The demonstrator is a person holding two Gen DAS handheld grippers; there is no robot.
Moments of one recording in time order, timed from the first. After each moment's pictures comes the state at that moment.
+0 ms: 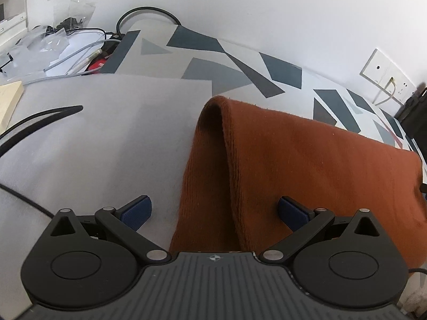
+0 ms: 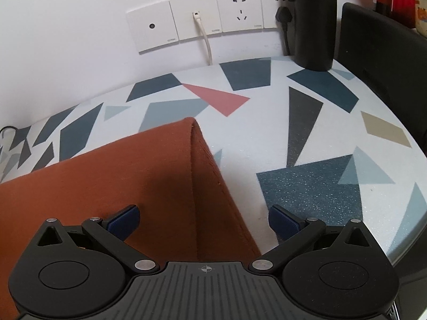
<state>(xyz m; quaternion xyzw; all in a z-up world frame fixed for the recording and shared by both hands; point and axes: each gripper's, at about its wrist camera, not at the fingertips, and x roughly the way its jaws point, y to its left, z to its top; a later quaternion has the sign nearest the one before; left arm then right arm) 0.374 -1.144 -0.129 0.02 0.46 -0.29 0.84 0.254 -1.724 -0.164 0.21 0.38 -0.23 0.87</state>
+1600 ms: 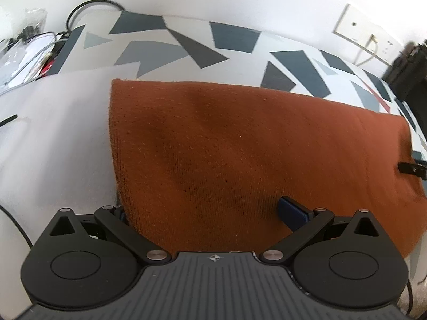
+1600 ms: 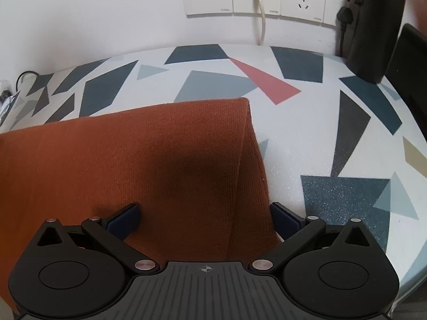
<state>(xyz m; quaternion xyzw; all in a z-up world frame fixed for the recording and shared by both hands) 0.334 -1.224 -0.120 0.08 0.50 -0.30 0.81 0.290 -1.703 -0.169 0.16 0.45 -0.15 0.86</state>
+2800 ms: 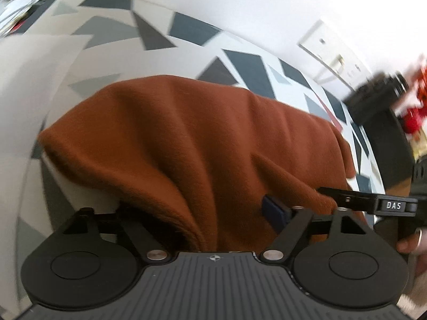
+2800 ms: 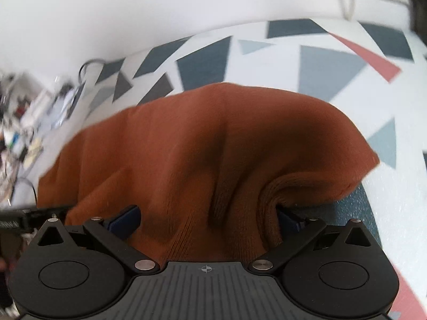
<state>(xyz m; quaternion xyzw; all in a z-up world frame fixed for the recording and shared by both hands) 0.304 -1.244 -0.121 -0.07 0.53 -0.35 0.77 0.332 -1.629 -0.158 0.27 0.47 -0.03 0.84</state>
